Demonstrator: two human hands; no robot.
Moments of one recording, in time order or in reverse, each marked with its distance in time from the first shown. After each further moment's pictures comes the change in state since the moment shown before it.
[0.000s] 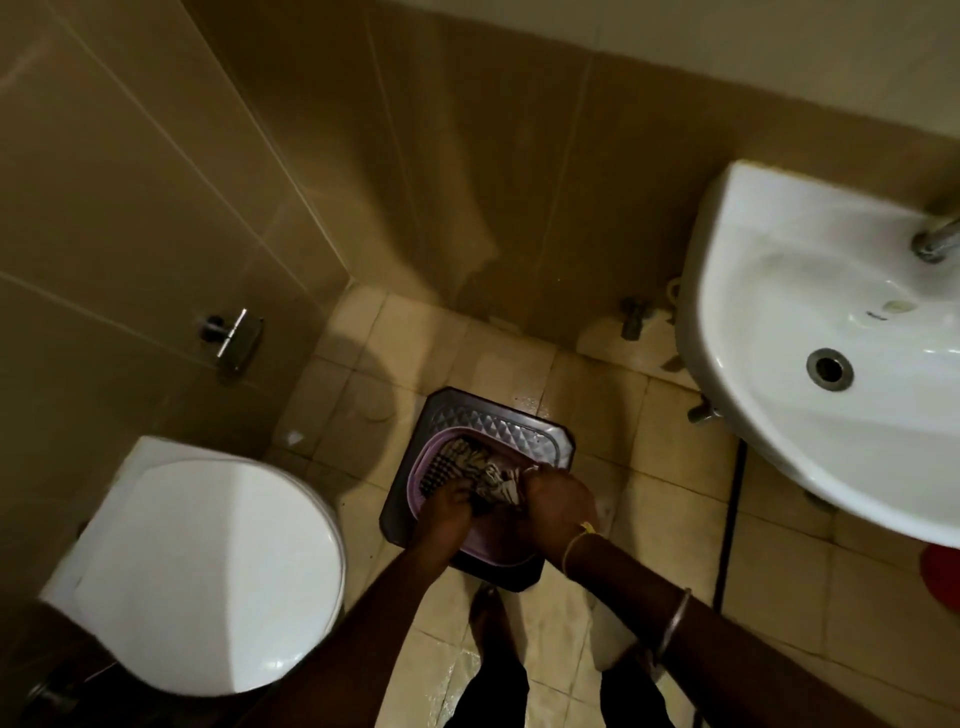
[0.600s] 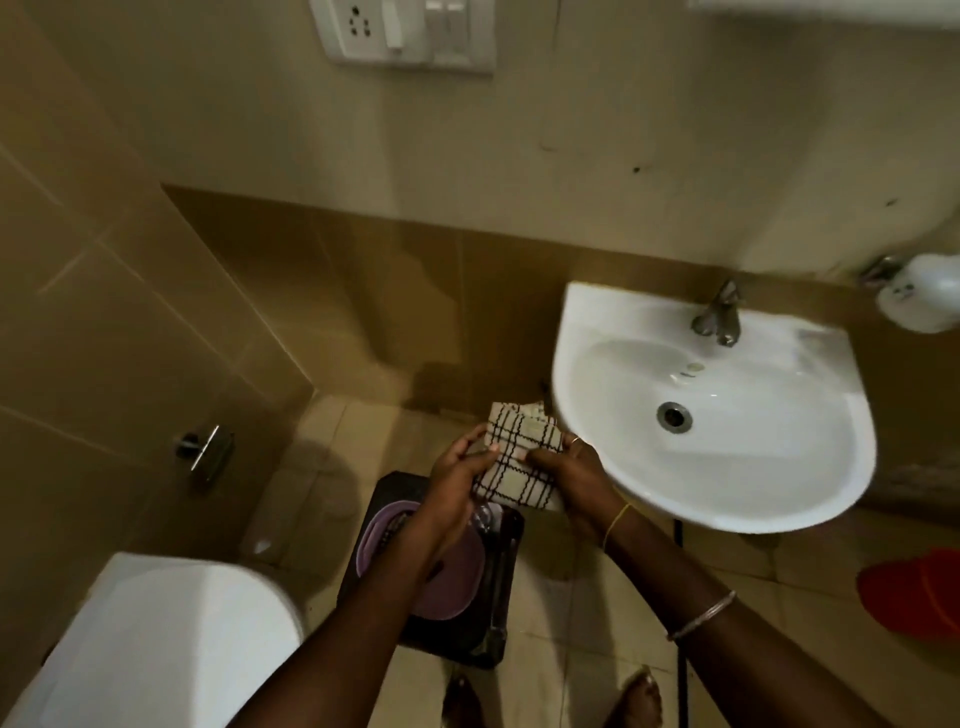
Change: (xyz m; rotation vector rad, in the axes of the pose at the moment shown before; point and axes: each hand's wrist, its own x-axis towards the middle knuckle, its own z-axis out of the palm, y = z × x) left_hand -0.137 0.202 0.075 -0.452 -0.322 0.274; right_hand -0.076 0.078 -0.186 1.530 0.183 0.177
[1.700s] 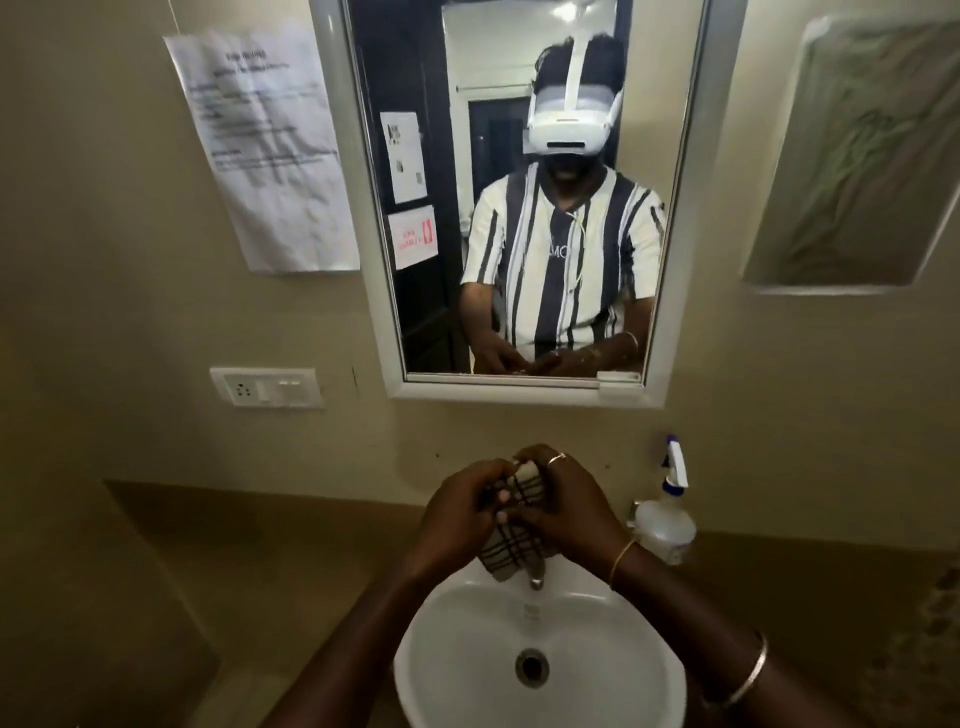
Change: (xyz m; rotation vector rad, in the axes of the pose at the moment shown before) left_hand -0.077 0.193 0.374 0.973 -0.130 0.912; right_hand -0.092 -0.325 -0.241 -0.799 0.198 -0.945
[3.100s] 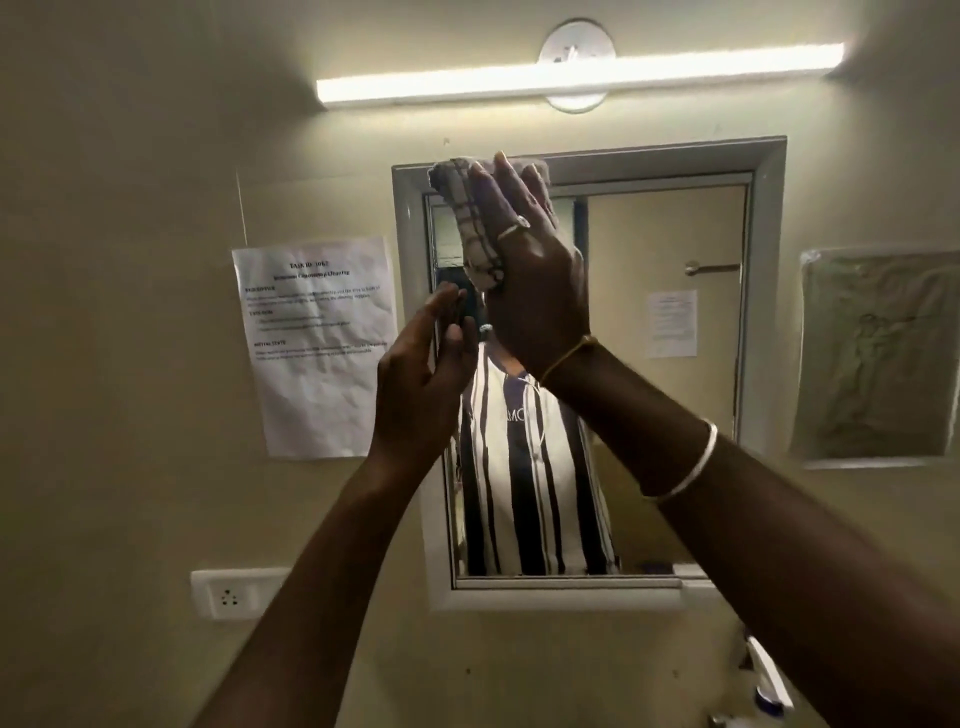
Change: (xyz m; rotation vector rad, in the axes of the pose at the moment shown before) left_hand 0.162 0.152 -0.233 -0.121 0.624 0.732; right_hand 0.268 -0.297 -0.111 -0.390 0.961 -0.896
